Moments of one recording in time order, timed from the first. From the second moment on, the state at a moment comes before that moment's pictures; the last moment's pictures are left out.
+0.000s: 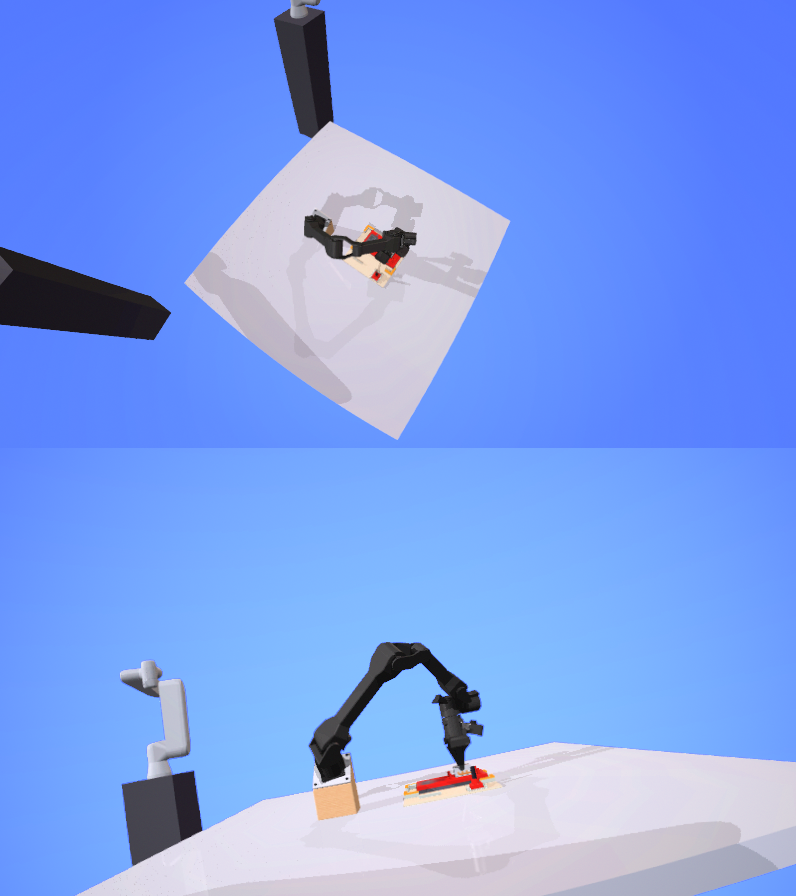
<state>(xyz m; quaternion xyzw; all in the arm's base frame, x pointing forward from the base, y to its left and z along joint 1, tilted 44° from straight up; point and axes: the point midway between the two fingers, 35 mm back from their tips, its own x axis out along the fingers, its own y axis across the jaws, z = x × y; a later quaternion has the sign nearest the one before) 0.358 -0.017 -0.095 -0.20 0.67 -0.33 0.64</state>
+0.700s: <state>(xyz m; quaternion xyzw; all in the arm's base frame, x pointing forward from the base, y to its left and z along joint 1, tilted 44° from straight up) 0.358 -0.018 -0.096 -0.20 0.67 -0.33 0.64</state>
